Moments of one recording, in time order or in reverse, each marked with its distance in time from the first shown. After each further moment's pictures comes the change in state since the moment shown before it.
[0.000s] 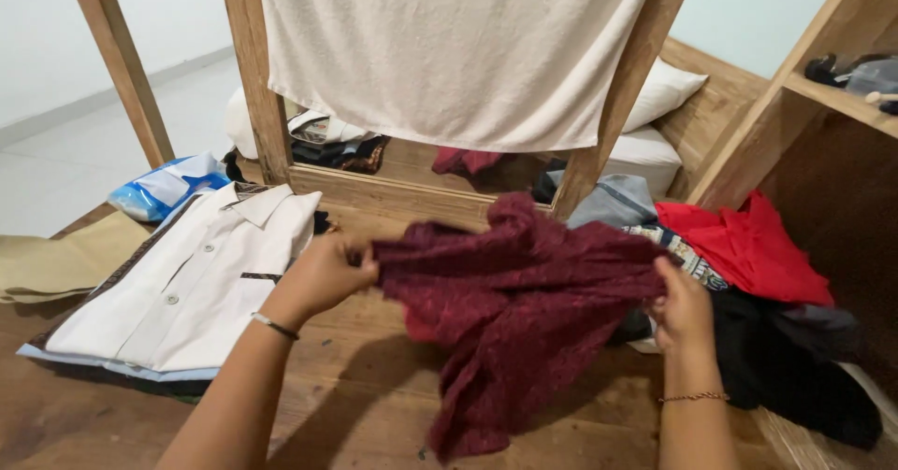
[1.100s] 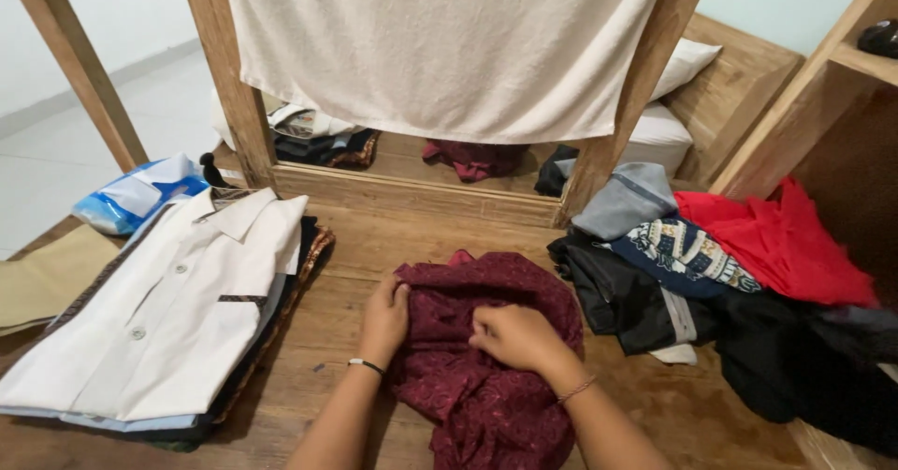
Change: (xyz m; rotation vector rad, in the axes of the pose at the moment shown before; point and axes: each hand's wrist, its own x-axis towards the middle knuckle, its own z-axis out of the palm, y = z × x) left_hand 0.052 -0.090 0.178 -0.424 0.261 -0.150; right_hand -0.138 0.008 0.173 -1.231 -1.097 -0.431
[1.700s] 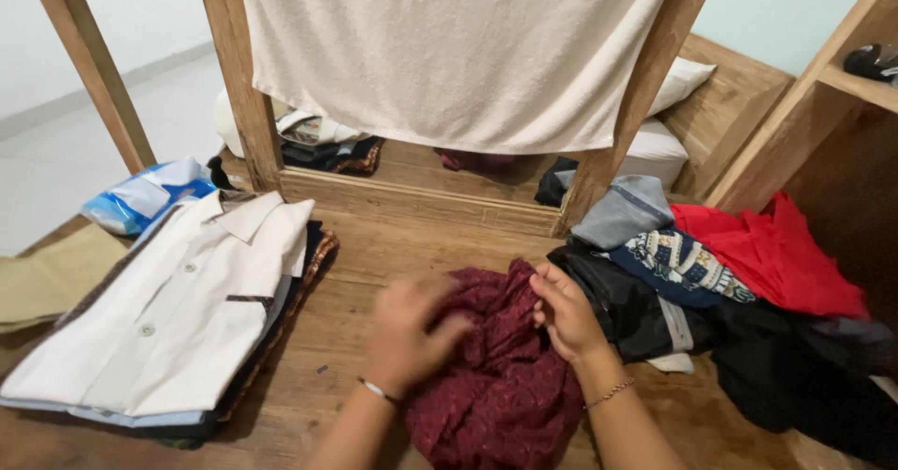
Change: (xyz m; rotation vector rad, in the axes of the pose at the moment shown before) left_hand -0.053 0.112 -0.032 0.229 0.113 0.820; right_hand 0.004 0.049 -0.006 1.421 0.500 0.029
